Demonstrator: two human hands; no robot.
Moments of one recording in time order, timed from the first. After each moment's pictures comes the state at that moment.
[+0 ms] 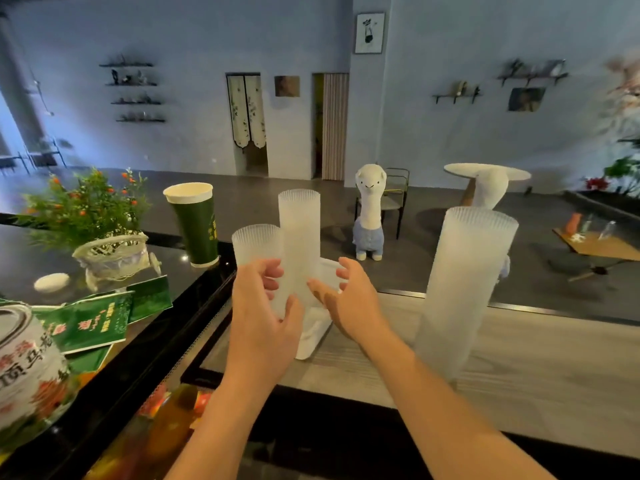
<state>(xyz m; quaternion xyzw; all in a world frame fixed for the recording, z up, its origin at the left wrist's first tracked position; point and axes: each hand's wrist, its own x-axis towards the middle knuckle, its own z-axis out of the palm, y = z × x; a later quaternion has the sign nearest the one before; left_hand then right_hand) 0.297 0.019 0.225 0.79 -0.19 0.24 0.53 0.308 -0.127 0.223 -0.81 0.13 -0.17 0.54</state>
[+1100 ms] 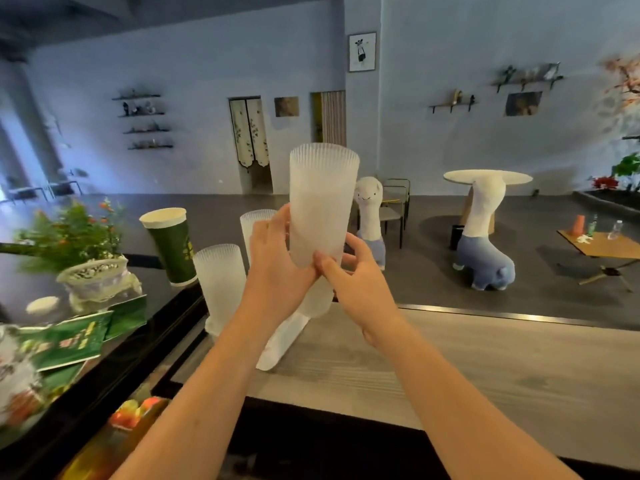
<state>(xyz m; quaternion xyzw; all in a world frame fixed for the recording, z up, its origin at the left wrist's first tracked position) 0.301 -0.074 0.295 0.80 -0.27 0.24 0.48 0.242 -0.196 0.282 -0.72 0.05 -0.20 0.66</state>
